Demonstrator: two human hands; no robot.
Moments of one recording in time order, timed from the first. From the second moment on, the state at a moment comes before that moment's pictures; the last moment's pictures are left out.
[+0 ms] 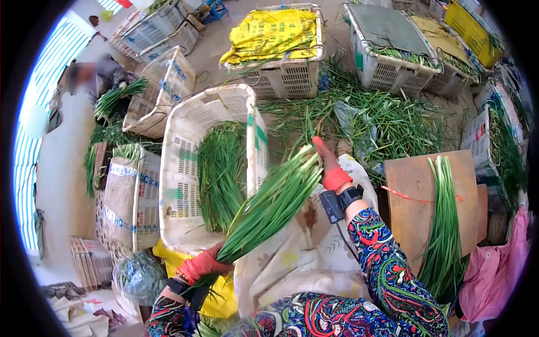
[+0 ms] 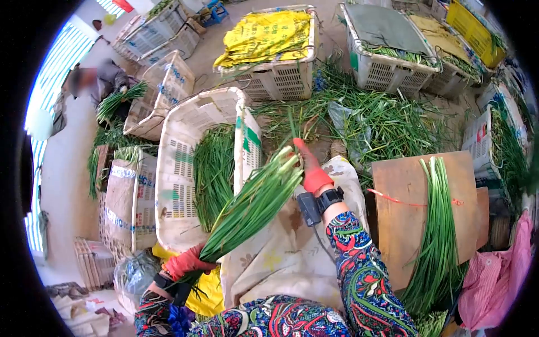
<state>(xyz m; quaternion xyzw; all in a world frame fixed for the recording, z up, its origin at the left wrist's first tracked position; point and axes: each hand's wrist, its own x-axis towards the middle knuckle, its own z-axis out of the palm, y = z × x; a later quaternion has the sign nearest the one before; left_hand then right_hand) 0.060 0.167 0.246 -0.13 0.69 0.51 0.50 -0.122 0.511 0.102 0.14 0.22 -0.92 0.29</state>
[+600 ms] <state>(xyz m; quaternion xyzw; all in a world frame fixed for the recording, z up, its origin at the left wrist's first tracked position) 0.163 0.131 0.176 -0.16 0.66 0.64 0.35 -0.185 0.627 0.313 0.09 0.56 -0.81 -0.12</state>
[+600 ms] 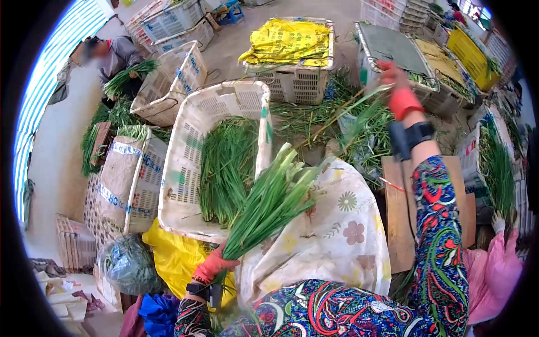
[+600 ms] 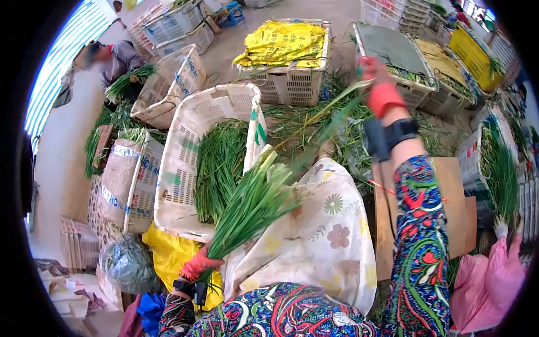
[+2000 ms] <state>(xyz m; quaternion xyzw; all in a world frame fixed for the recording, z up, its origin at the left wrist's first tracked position) 0.176 0.146 0.174 -0.20 0.68 0.65 0.29 -0.047 0.433 0.150 -0.20 0.87 -0.45 0.07</state>
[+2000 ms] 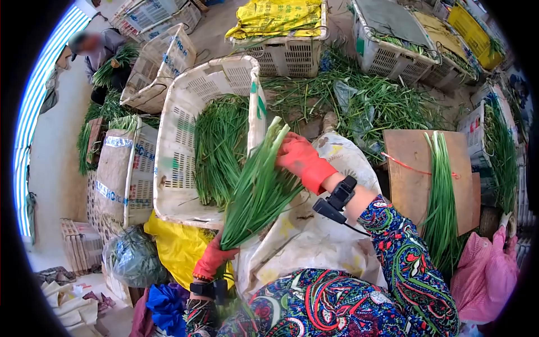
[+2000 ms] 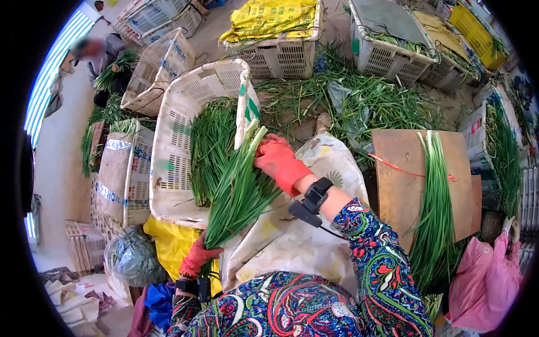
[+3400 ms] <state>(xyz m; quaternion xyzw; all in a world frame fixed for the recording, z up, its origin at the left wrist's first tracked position) 0.165 0.158 0.173 -0.20 0.64 0.67 0.33 -0.175 0.645 0.275 0.00 0.98 -0.08 -0.16</state>
